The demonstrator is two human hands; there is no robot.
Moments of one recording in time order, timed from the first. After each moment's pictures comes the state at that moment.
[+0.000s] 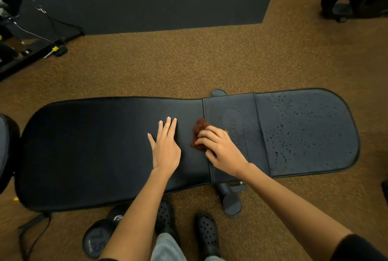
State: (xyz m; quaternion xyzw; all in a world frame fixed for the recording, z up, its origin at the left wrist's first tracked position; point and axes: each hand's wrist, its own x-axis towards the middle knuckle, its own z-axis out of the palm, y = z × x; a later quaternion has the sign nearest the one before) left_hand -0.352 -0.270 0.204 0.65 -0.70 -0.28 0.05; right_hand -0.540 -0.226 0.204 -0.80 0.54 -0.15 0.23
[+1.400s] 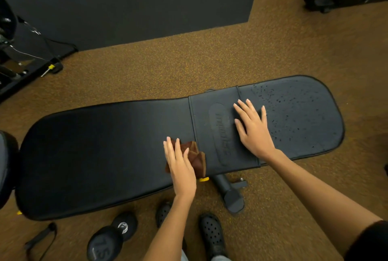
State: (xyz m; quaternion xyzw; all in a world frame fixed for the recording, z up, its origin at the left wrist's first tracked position) left_hand -0.406 -0.186 0.199 0.68 -0.60 -0.34 0.26; right_hand -0.630 -0.204 0.215 -0.64 0.74 -0.16 0.14
